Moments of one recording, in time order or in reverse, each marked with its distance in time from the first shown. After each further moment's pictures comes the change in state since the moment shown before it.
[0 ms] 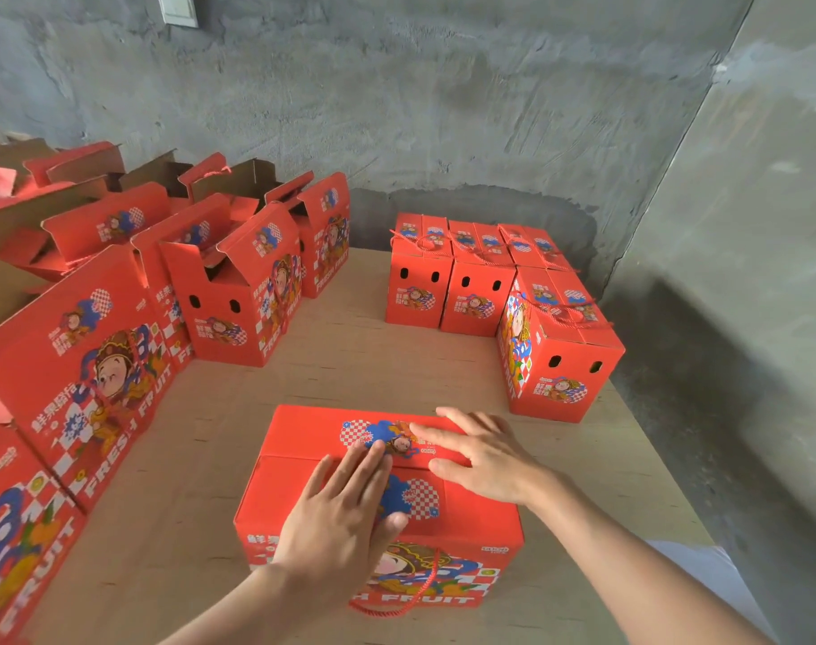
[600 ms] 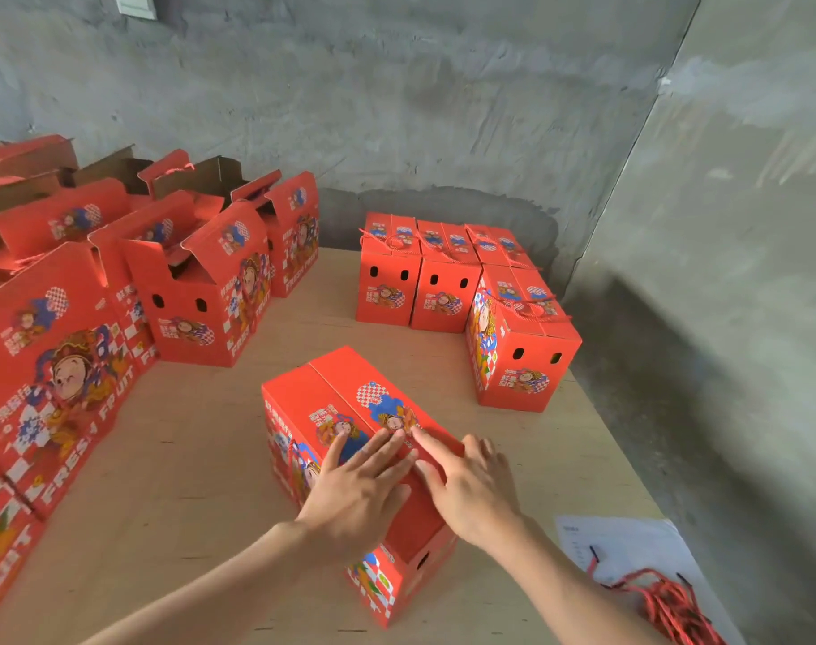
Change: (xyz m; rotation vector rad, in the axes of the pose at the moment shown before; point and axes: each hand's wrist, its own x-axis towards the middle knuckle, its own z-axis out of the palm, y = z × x) left_hand 0.034 0.015 0.013 -0.116 0.129 0.207; right_hand -0.045 -0.026 0.033 -0.067 0.366 0.325
